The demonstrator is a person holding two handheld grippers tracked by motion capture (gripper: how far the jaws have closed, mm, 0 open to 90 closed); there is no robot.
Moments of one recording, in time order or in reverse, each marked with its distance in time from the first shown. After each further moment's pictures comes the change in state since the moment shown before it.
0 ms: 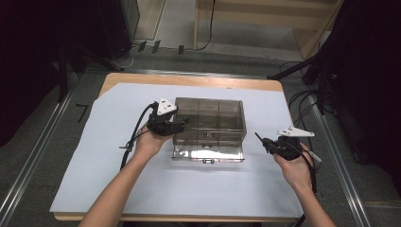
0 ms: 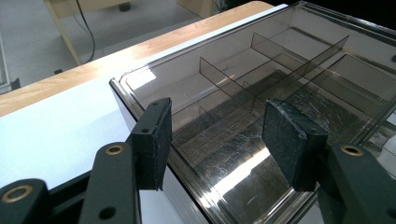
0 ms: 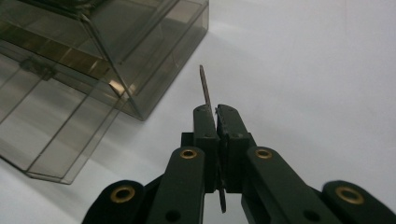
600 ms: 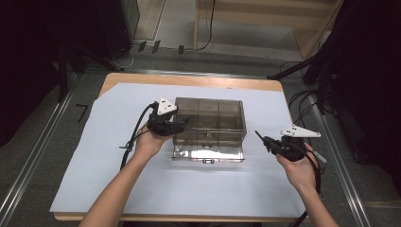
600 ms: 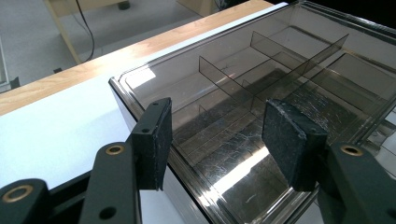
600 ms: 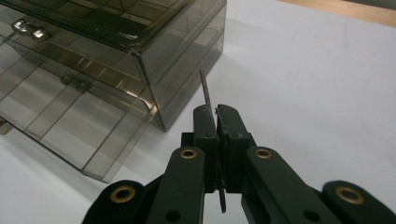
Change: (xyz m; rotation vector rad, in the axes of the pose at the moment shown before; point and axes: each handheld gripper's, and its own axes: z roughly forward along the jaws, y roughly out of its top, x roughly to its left) left arm 0.000 0.001 0.000 0.006 -0.002 0.000; right arm 0.010 0.010 -0.021 -0.045 0.031 -0.021
